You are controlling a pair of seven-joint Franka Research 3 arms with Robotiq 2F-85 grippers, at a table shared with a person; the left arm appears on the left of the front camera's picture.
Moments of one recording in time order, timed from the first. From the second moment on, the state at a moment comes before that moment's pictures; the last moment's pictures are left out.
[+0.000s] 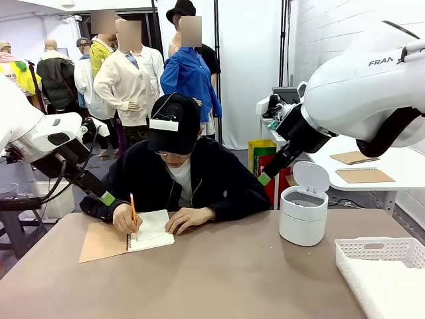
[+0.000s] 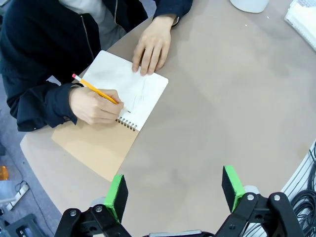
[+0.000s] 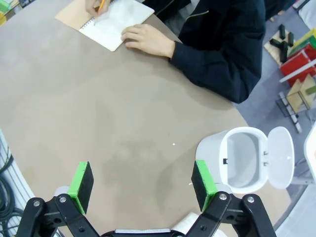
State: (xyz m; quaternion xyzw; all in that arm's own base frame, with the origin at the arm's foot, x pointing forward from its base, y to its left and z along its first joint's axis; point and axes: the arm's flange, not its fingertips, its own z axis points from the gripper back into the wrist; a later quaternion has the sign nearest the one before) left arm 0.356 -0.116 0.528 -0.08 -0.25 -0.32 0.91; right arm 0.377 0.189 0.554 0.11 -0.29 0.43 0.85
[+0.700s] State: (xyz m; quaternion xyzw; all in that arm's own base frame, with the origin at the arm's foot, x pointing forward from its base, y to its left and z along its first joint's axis) left arm 0.359 -0.088 0.599 -0.09 -0.33 -0.29 0.89; right arm 0.369 0.186 0.620 0.13 -0.31 0.44 0.83
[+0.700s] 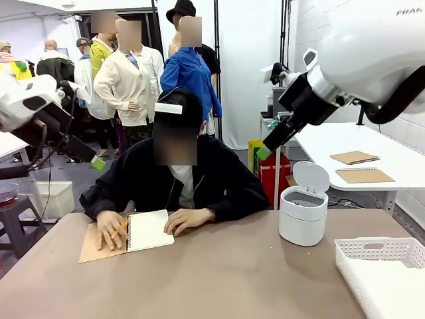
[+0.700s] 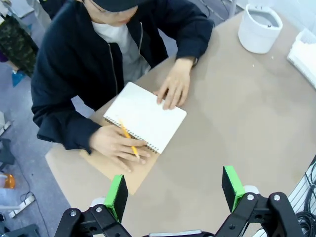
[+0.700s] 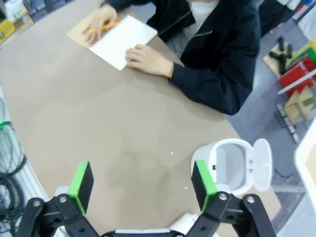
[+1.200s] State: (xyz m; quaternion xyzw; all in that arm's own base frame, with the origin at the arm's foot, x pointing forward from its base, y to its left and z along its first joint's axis) left arm 0.355 -0.076 0.628 -0.09 -0.36 -0.28 0.88; right arm 0.375 0.192 0.668 0.11 -0.32 0.44 0.84
